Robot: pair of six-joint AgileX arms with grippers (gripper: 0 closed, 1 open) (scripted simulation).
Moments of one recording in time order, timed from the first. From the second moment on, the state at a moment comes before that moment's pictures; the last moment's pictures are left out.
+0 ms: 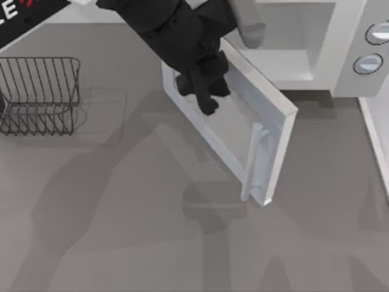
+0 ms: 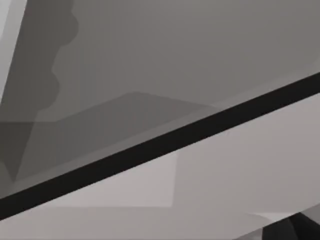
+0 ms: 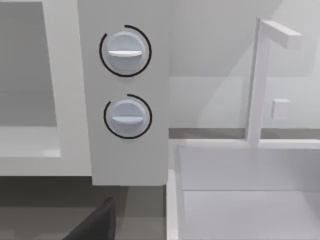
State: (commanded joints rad) left arm -0.62 1.91 1.87 -1.13 0.37 0.72; right arm 0.00 0.00 0.00 0.00 0.00 0.00
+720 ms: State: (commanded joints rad) left arm -0.66 1.97 1.92 -1.15 0.36 0.67; right arm 0.00 0.00 0.00 0.00 0.00 0.00
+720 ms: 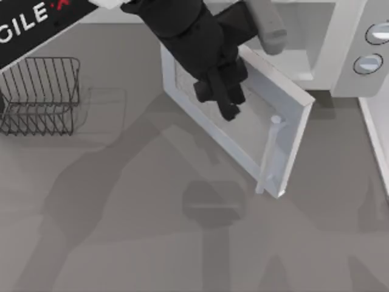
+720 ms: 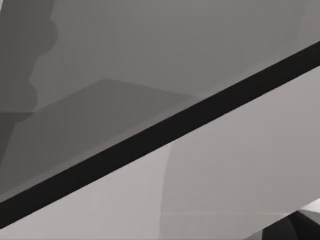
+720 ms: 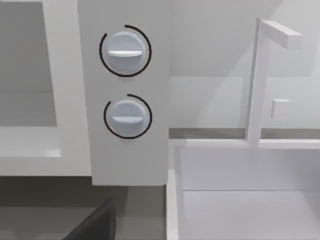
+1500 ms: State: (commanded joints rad) left arm -0.70 1.99 1.98 -1.14 0.35 0.66; right arm 0.00 0.00 0.00 0.00 0.00 0.00
